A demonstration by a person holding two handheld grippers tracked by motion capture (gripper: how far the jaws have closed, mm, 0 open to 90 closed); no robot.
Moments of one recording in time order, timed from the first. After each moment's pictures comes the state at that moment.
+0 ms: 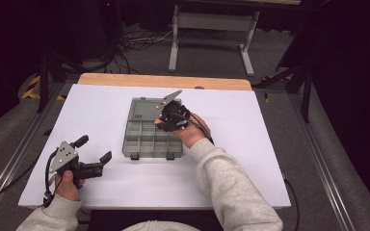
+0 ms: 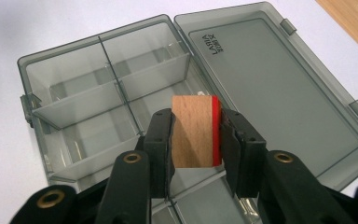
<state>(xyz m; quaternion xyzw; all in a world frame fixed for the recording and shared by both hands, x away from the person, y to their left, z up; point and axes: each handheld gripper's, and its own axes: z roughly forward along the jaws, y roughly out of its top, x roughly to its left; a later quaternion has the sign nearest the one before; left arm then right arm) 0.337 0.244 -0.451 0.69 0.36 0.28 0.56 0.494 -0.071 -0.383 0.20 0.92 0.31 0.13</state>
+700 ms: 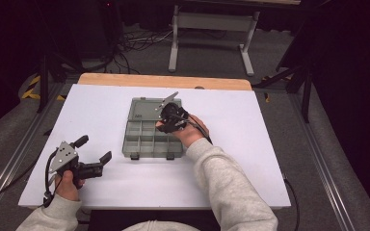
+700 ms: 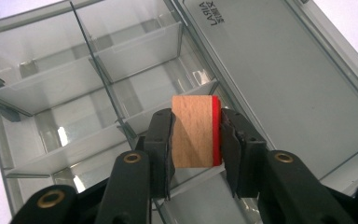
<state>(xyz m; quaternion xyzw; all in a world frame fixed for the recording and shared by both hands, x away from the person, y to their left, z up) 0.337 0.244 -0.451 0.69 0.37 0.28 0.56 0.507 -0.068 -0.403 0.21 0.93 0.28 0.11</state>
